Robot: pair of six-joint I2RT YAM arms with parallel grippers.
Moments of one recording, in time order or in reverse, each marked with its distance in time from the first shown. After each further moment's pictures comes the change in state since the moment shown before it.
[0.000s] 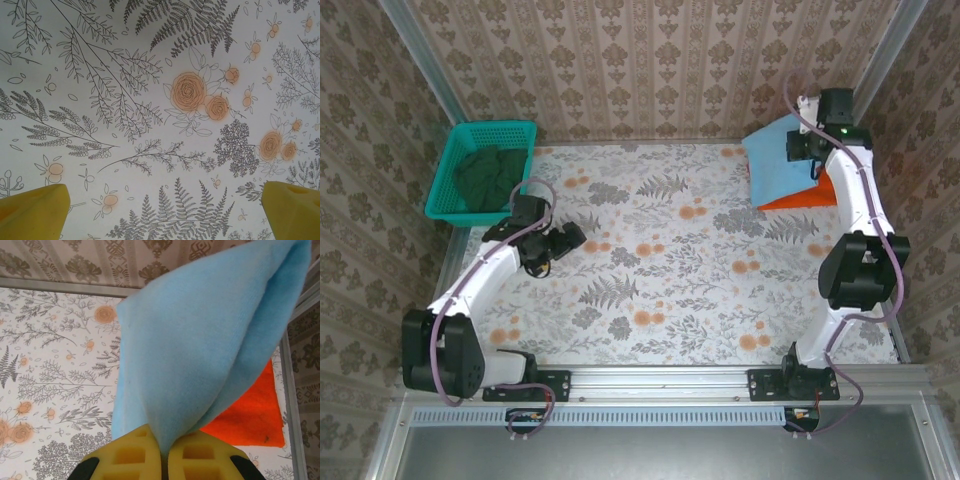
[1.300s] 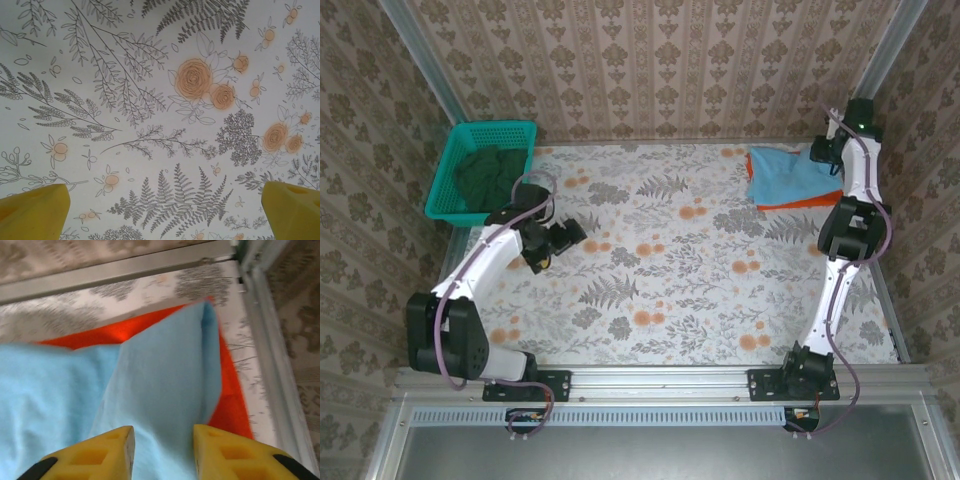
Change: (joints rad) left arm -0.018 0.098 0.160 -0.181 0.003 -0.018; right arm -0.225 0.696 0.667 -0.127 -0.040 0.110
